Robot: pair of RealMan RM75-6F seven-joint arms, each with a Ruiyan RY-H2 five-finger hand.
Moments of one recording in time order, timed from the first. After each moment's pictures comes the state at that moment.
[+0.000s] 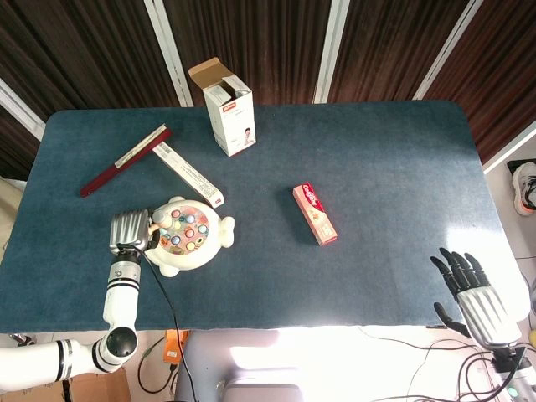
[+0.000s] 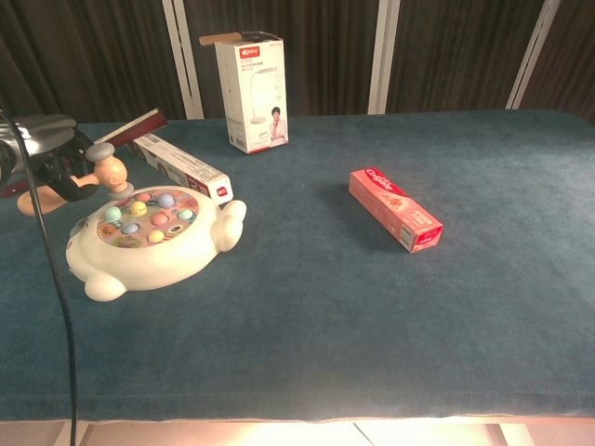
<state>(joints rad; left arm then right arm) -0.78 -1.49 -0.33 -1.70 0.41 1.30 0.86 0.08 -1.07 -0.05 -1.60 -1.70 1.50 0.00</state>
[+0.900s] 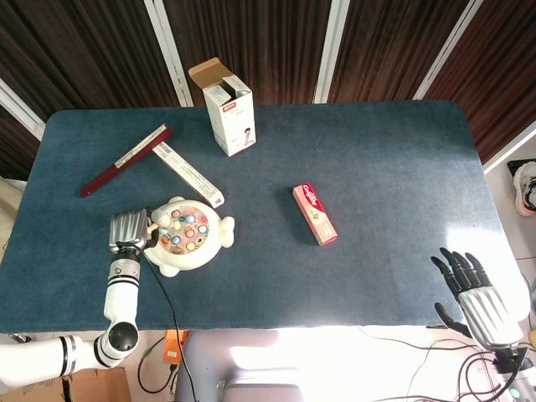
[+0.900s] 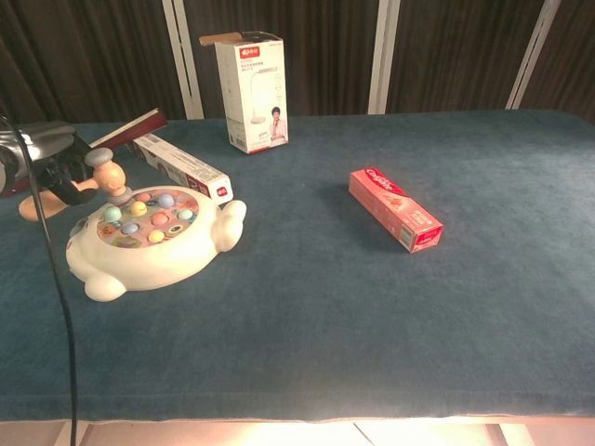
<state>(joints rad) -0.80 -1.50 -0.32 -1.64 0.38 1.27 0.82 0.08 -1.06 -0.05 -1.60 -1.71 1.50 0.01</state>
